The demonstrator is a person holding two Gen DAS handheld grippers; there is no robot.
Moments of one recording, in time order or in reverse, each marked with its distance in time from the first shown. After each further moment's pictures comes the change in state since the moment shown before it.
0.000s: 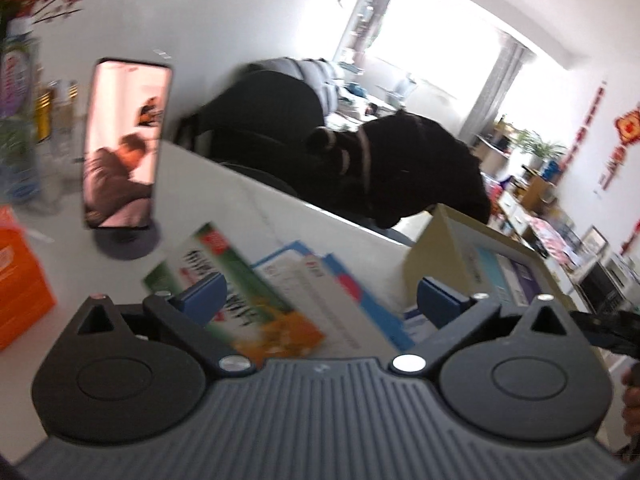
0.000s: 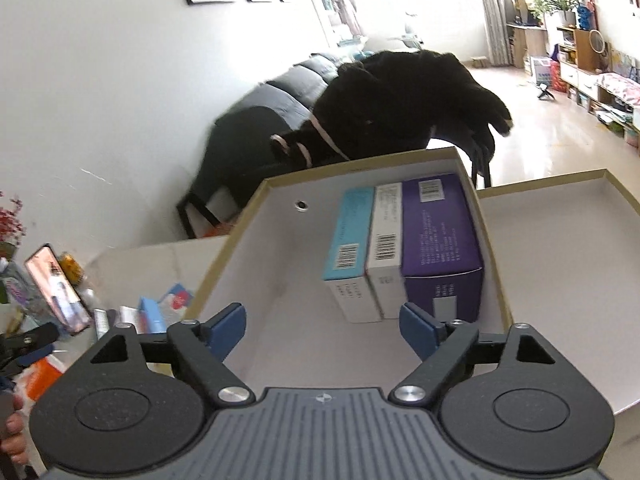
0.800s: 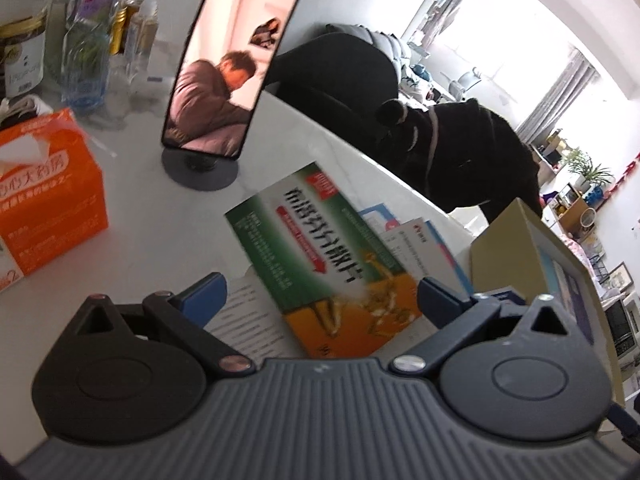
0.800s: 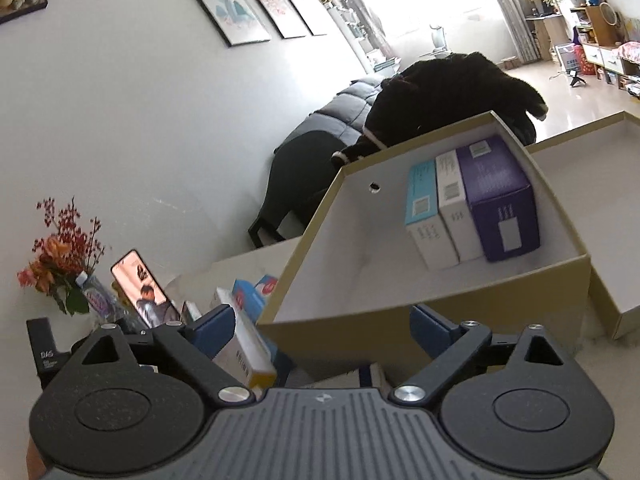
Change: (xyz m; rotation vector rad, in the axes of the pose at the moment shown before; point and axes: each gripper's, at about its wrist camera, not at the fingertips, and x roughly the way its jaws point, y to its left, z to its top) left arm 0.008 0.057 -0.022 -0.185 0.095 0.115; right arm -0.042 0.023 -0.076 0.103 -0.091 0.202
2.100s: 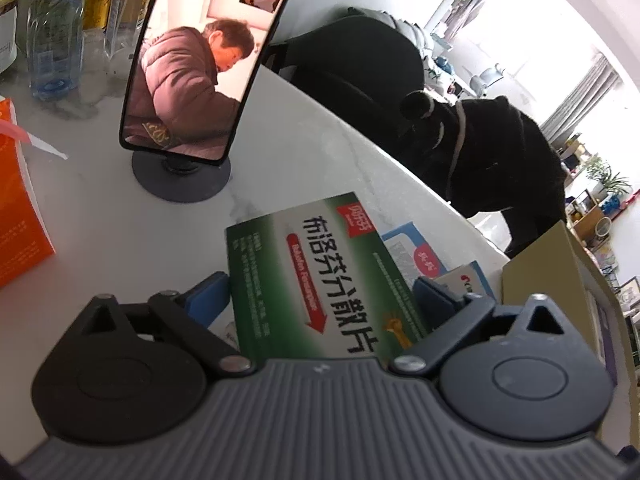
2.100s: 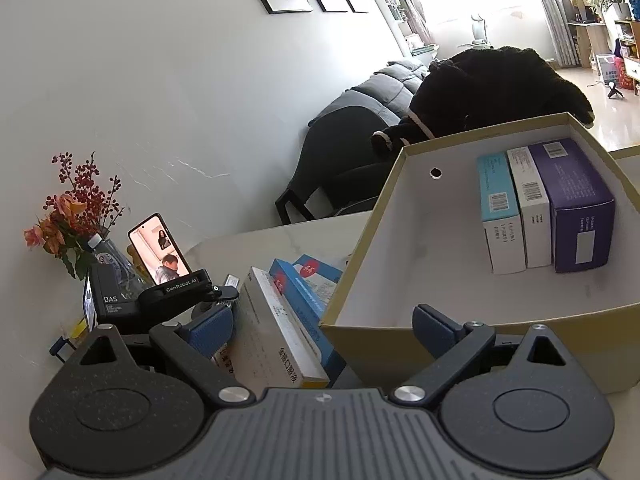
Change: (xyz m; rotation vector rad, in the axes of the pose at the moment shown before) left arm 0.064 -0.002 0.024 -0.045 0.035 0.028; right arm 0.046 0.048 0.004 -0.099 0.069 0.053
